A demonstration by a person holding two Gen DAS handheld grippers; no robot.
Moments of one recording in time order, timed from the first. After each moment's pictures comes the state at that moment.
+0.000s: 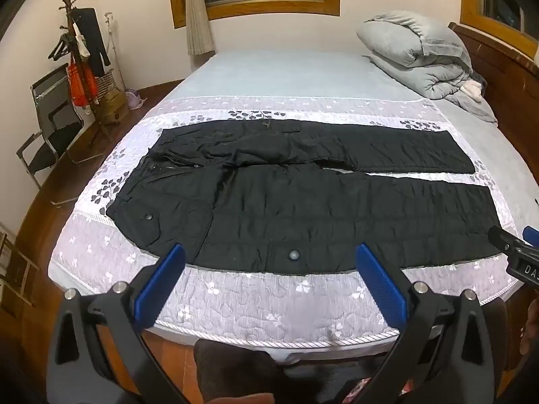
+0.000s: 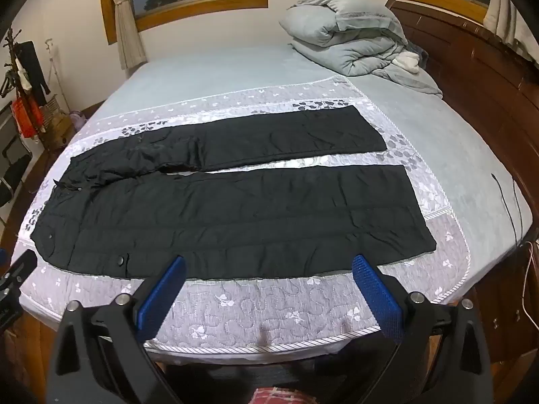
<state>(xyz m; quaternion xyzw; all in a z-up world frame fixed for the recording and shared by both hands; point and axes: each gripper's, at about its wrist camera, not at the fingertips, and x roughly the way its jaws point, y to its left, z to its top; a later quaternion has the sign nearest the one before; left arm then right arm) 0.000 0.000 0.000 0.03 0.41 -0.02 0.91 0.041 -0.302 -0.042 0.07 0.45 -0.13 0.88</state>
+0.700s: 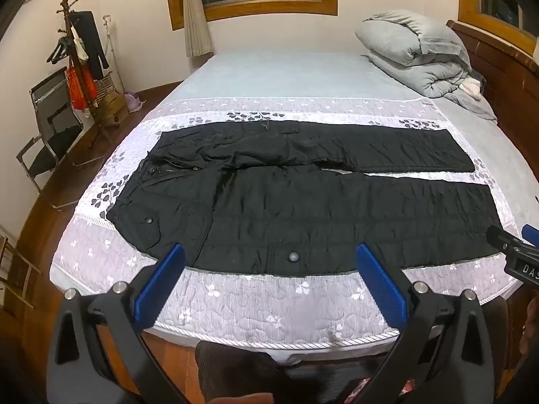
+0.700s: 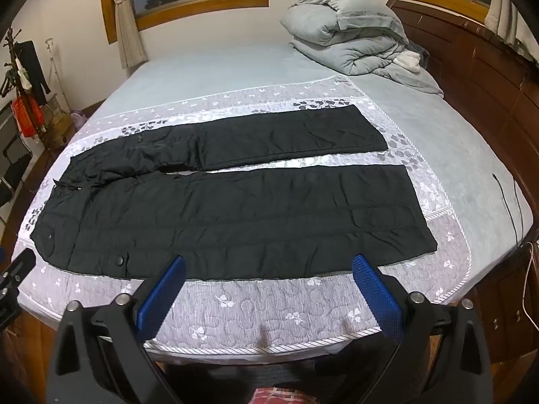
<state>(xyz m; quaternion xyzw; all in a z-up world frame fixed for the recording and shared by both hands) 0.003 -0.004 0.004 0.04 0.41 -0.01 0.91 0.042 -0.302 -0.043 0.07 0.45 -0.13 0.88</state>
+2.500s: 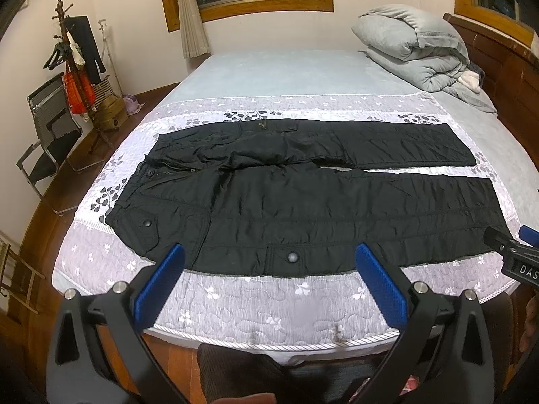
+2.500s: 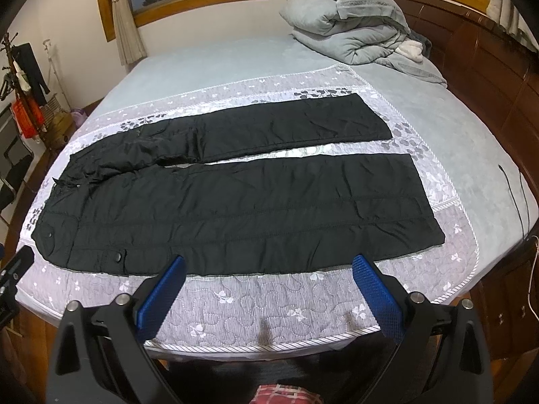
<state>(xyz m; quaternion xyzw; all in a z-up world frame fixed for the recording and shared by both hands) 0.004 -0.010 -0.002 0.06 0.41 -0.02 0.91 0.047 -0.310 -0.055 0.09 0.47 -0.12 0.87</state>
